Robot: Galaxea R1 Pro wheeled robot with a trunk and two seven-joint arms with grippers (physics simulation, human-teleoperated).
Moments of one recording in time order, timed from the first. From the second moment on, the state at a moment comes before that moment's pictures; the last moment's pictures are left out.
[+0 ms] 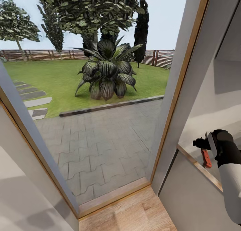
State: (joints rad) left arm 0.01 -0.08 0.13 -0.10 0.01 -0.09 -0.01; right arm -0.92 -0.31 -0.28 -0.88 0.06 1.04 -0.03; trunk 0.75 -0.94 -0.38
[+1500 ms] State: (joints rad) left arm 0.01 -0.06 0.13 -0.10 0.01 -0.14 -0.01; right arm -0.92 -0.31 -0.28 -0.88 0.06 1.04 -0.03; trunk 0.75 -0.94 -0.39
